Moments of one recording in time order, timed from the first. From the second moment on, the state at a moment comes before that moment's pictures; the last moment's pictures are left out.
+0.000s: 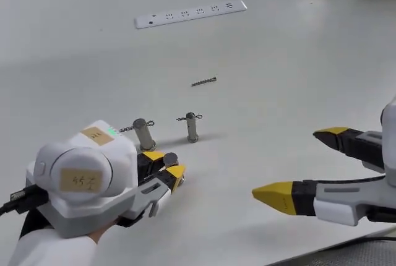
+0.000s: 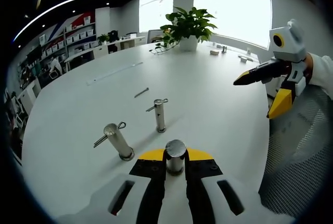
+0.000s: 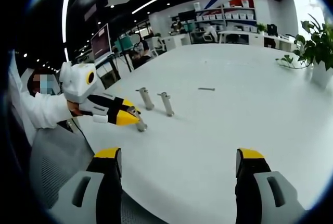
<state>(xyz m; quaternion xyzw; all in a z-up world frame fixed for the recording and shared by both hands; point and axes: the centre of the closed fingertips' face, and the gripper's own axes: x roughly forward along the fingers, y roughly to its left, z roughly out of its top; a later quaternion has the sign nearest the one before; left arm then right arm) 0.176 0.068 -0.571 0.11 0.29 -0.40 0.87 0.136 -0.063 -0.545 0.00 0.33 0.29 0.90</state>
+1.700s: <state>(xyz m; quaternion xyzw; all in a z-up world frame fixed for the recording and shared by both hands) 0.125 0.101 -0.562 0.03 0.32 -0.44 0.84 0.164 -0.060 -0.529 -0.09 0.34 0.36 0.86</state>
